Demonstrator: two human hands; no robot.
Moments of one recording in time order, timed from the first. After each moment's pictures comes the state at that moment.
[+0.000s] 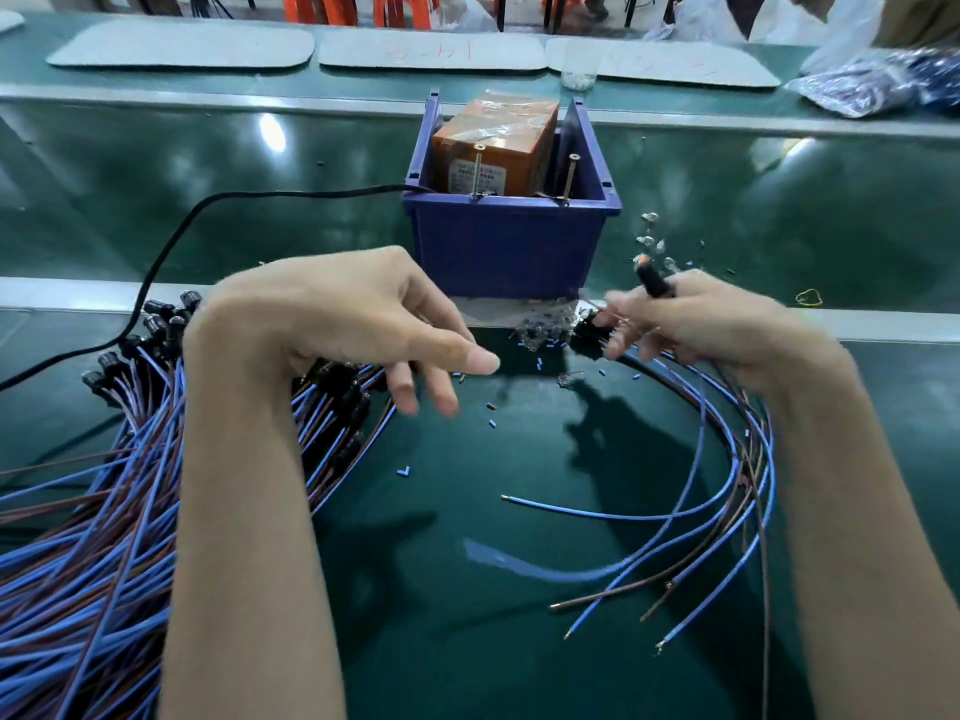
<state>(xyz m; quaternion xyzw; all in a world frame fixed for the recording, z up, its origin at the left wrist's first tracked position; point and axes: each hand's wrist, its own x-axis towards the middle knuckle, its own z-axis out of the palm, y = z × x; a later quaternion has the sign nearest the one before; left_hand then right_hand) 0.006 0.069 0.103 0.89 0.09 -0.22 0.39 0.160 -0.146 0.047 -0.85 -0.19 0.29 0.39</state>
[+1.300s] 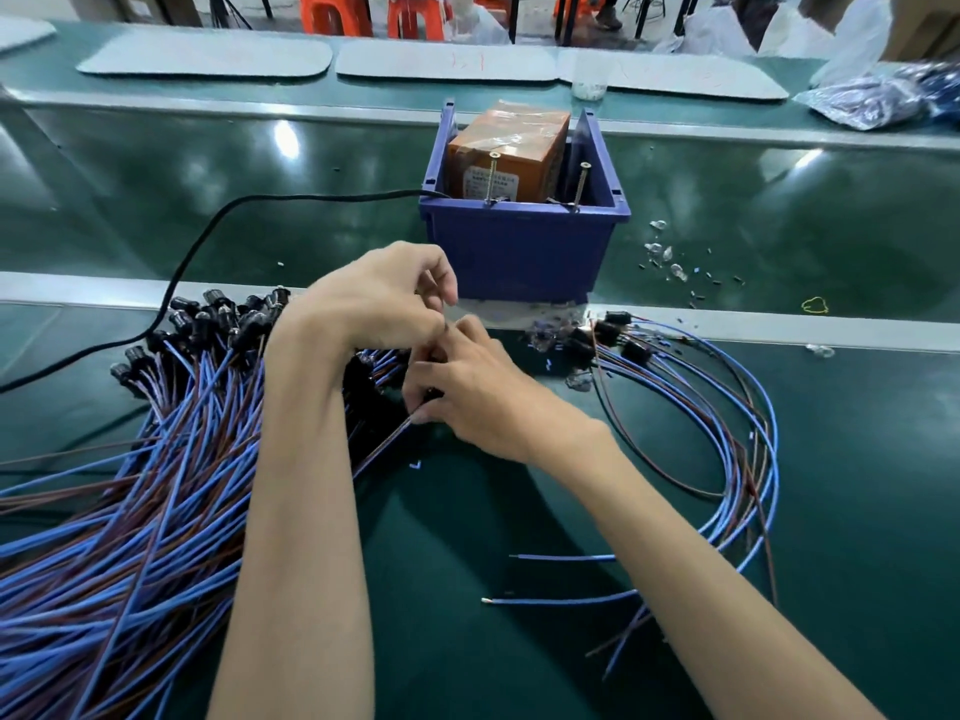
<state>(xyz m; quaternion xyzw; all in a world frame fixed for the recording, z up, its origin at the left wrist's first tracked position) 0.034 0.092 0.057 0.93 0.13 0.00 0.34 0.073 -0.043 0.001 -0.79 -0.58 0.07 0.18</state>
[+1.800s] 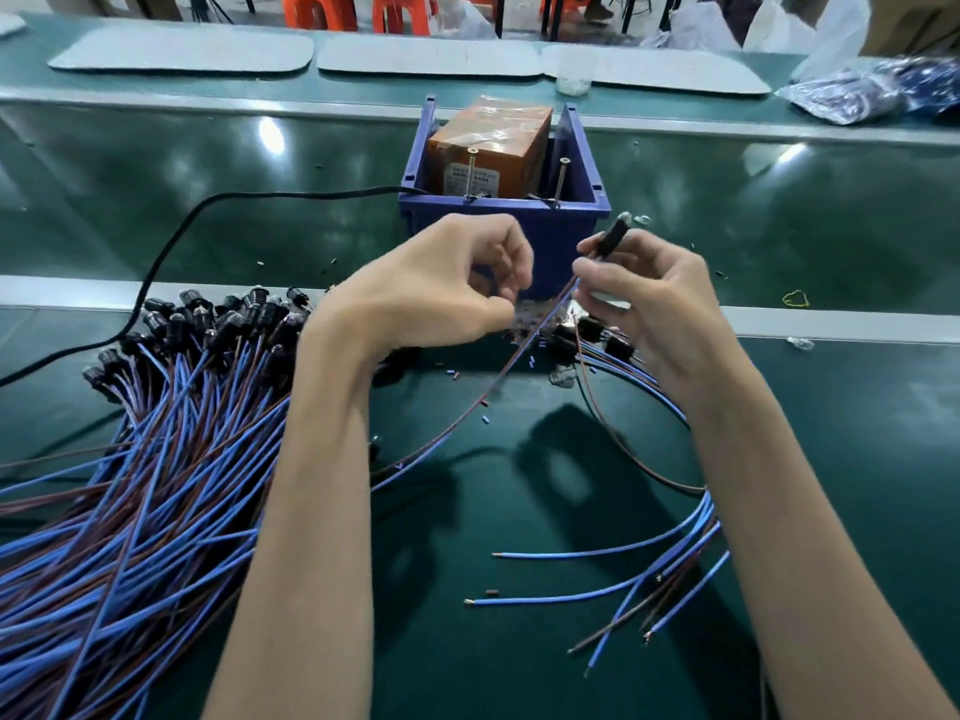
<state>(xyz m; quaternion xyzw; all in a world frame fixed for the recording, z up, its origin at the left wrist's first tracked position) 0.038 0.041 0.081 0.87 -0.03 0.02 0.49 0.132 -0.125 0.042 -0.63 -0.20 0.17 0.73</state>
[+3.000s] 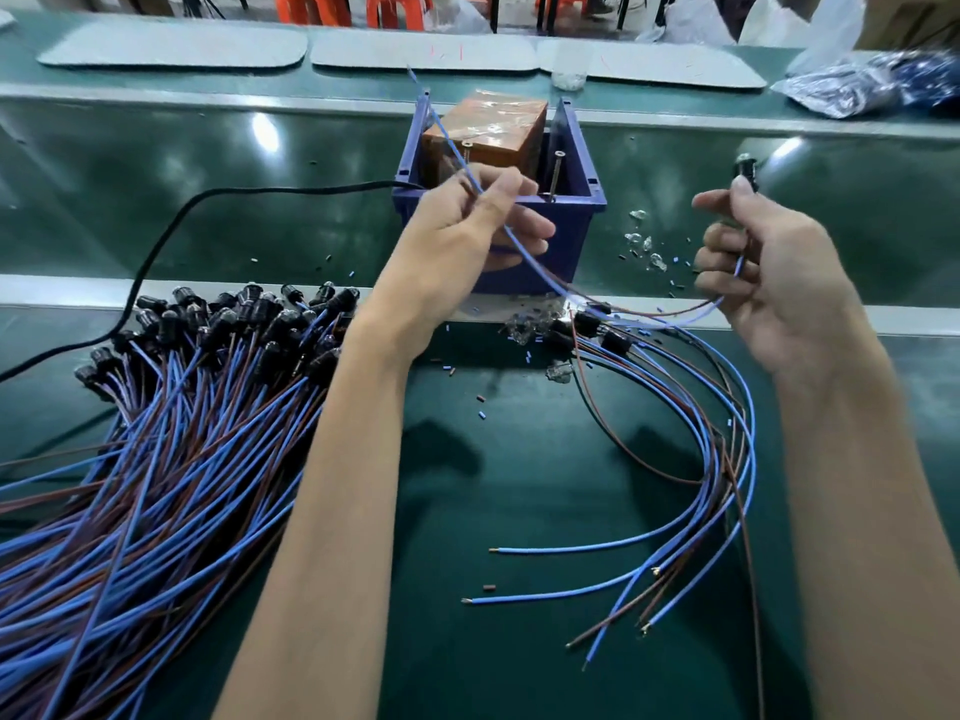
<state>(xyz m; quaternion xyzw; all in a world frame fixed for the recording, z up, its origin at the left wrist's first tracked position) 0.061 0.028 0.069 0.72 0.06 0.17 0.67 0.159 -0.165 0.071 -0.60 -0.05 0.14 0.79</state>
